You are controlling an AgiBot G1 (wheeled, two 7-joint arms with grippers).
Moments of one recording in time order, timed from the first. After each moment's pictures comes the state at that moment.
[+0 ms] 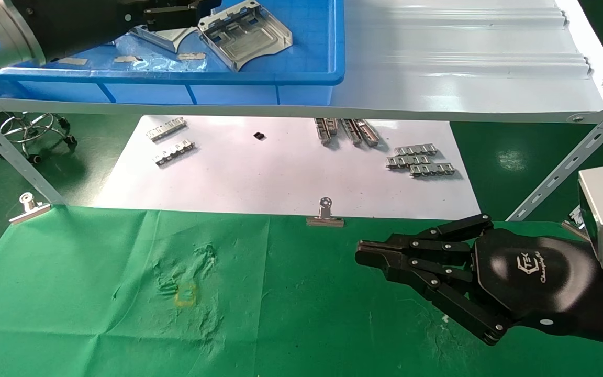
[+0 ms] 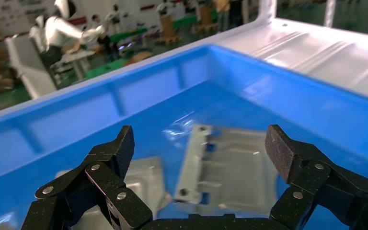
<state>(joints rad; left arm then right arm) -1.85 1.10 0.43 -0.34 1.14 1.02 0.06 1.08 -0.54 -0.42 1.22 -0.61 -1.41 0.10</state>
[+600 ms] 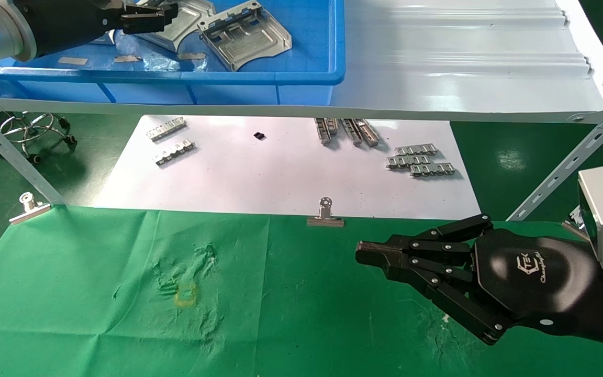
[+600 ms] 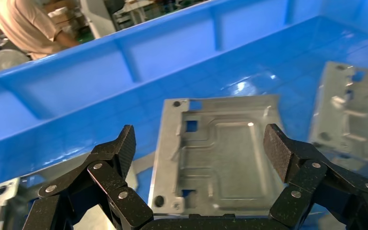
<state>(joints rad) -2.00 1.17 0.48 -0.05 1.25 0.80 0.12 1.08 -0.54 -0.42 1.22 -0.61 -1.41 0.10</state>
